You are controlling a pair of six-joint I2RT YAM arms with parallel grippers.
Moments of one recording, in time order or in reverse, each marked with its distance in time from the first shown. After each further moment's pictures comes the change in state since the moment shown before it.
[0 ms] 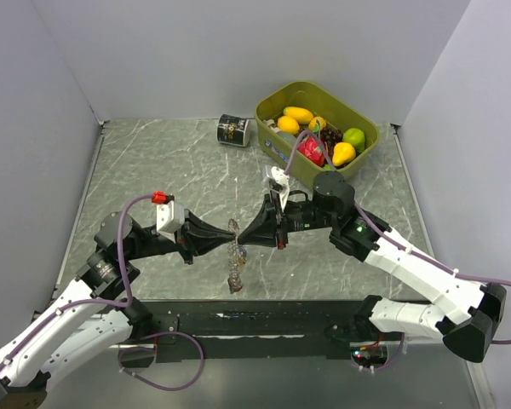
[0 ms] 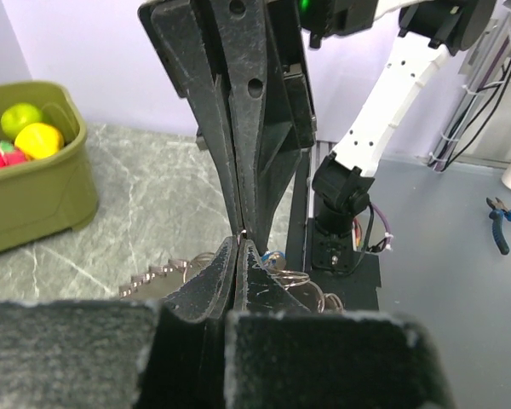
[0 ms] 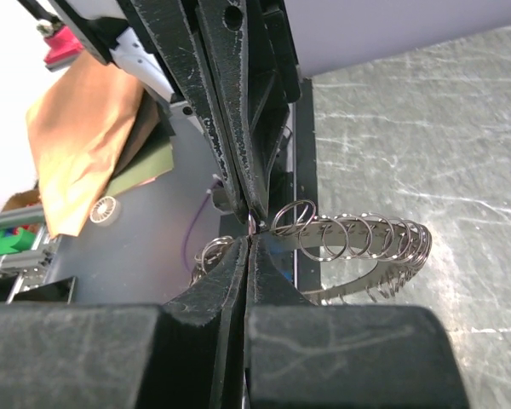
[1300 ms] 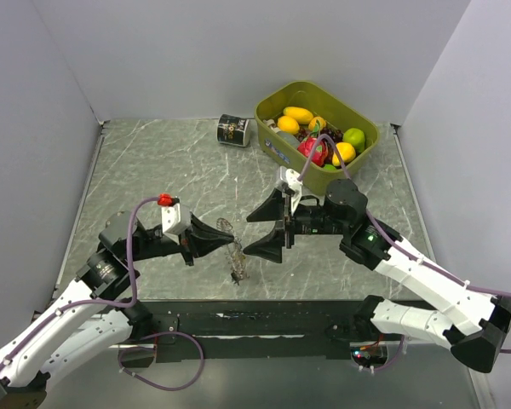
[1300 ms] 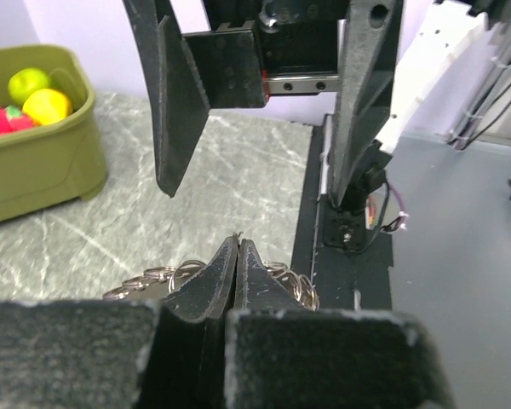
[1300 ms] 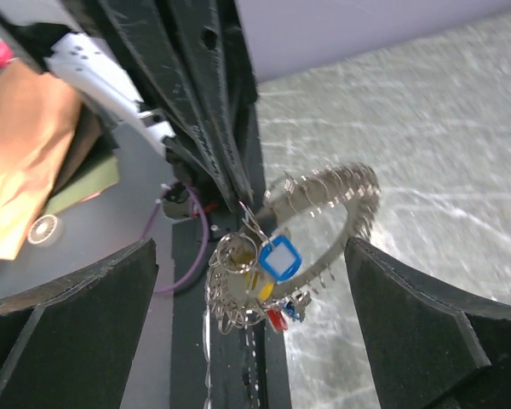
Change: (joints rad) left arm -0.004 -0.003 0.003 -0.117 -0.049 0.072; right arm -0.003 -0.093 -0.057 -0.024 0.150 -0.066
